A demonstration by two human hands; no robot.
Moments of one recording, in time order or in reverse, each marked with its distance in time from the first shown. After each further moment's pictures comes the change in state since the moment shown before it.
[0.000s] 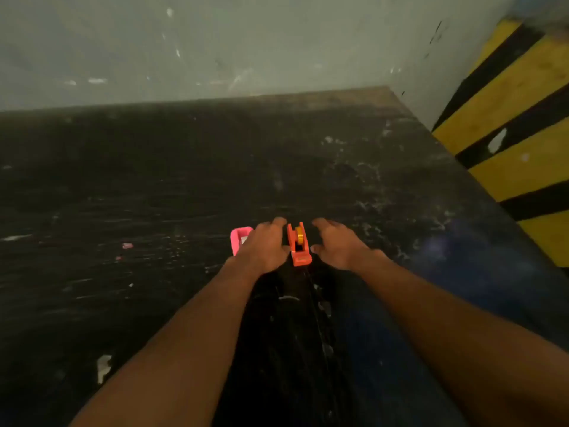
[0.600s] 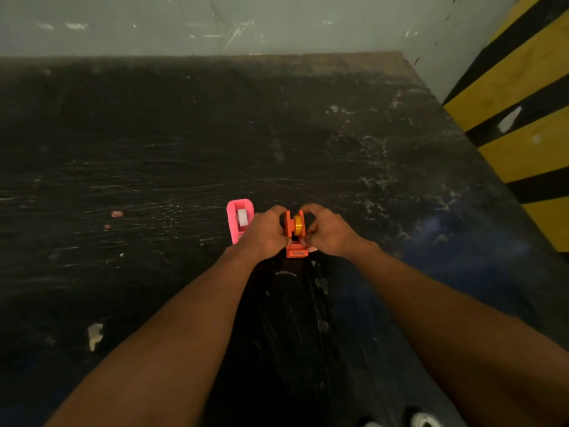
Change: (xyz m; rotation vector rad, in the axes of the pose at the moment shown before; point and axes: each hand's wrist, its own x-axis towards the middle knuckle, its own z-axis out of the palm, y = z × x) left_hand 0.003 -0.014 0.027 -0.286 -0.053 -0.099; right_hand 0.003 -0.006 0.024 0.366 -0.088 0.041
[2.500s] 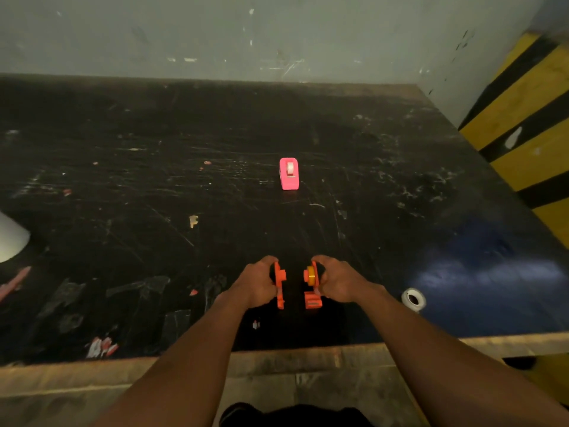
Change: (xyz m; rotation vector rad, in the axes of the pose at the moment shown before) left_hand -0.310 -0.098 0.079 -0.099 -0.026 -0.186; right_hand -0.260 0.018 0.145 -0.206 -0.196 0.001
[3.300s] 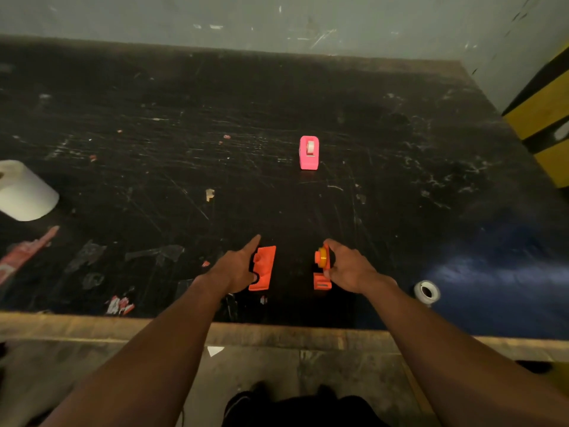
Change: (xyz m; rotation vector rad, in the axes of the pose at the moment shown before) left_hand -0.014 -0.051 -0.018 0.310 0.093 -0.110; right_hand 0.003 0.004 0.010 -0.086 0.043 0.006
